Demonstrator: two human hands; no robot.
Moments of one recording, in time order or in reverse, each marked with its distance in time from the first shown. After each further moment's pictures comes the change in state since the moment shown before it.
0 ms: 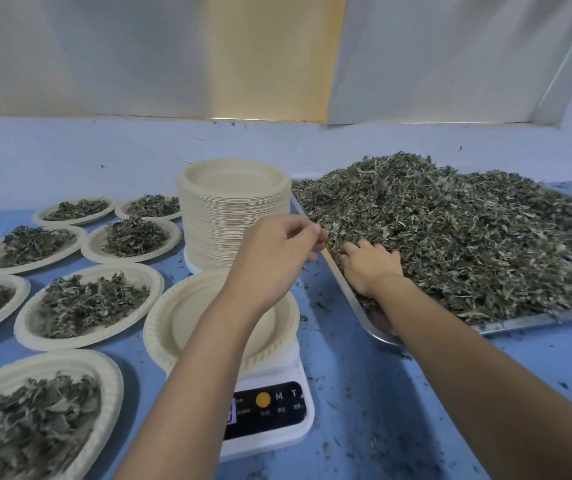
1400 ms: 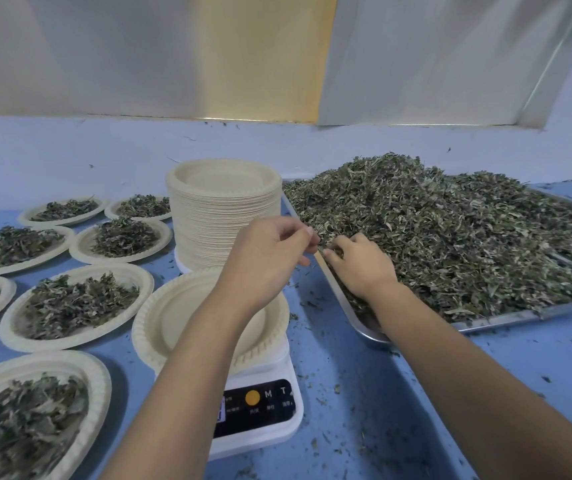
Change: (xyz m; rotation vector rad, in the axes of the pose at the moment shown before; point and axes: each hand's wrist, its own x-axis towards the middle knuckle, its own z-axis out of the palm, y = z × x) left_hand -0.003 0.001 0.002 0.023 -0.011 -0.012; right_hand -0.016 -0.001 -0.005 0.223 0.147 -0.003
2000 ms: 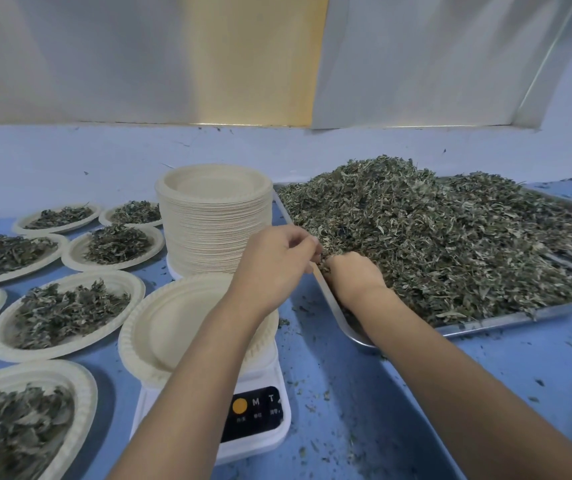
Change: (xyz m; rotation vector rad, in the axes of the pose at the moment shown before) left_hand 0.010 -0.002 0.022 0.054 0.006 -0.001; right_hand -0.012 -0.013 -0.008 -0.222 -0.147 -0.008
